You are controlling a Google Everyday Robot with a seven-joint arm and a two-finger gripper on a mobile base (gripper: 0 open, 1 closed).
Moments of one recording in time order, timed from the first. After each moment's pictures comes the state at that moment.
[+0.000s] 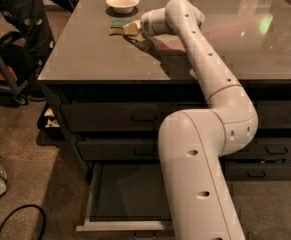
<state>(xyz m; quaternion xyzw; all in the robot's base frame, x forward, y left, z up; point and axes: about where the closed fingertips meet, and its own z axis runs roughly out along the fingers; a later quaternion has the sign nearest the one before) 0.953 0.015 0.850 -0.29 0.78 0.21 0.51</state>
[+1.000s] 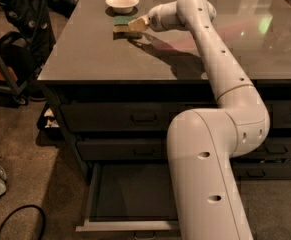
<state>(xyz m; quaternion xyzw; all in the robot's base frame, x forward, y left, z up) 0.936 -0.005 0.876 -0.31 0.77 0.21 0.52</state>
